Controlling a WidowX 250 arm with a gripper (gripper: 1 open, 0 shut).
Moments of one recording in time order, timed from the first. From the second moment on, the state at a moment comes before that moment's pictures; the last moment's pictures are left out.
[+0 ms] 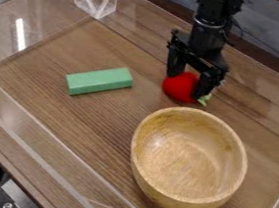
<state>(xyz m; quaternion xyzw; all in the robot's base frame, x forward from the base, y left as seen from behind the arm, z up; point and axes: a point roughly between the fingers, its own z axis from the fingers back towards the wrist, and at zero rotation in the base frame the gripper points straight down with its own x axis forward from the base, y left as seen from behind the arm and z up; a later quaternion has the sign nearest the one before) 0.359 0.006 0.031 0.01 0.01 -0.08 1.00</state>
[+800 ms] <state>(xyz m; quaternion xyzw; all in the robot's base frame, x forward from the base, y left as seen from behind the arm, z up) 0.357 0.004 0.023 0.01 0.01 -0.09 1.00</state>
